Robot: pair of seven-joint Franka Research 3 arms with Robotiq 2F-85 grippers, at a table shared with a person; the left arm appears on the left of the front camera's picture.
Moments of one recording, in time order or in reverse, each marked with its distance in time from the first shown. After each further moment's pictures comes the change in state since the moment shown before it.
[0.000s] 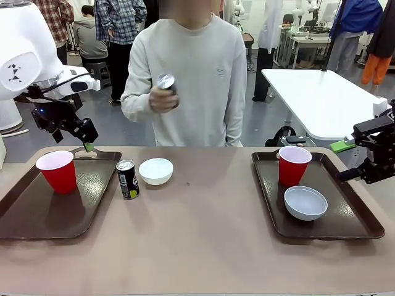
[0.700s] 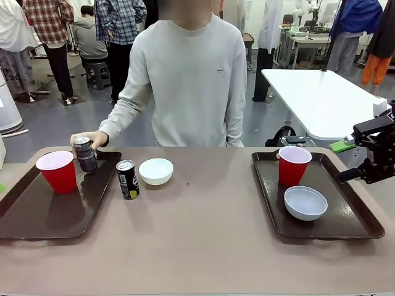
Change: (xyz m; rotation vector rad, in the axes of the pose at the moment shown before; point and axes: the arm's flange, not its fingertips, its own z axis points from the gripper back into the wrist) left arm -0.187 0.086 0.048 -0.421 0.054 -0.144; right arm 0.000 -0.001 0.000 0.001 0.000 -0.002
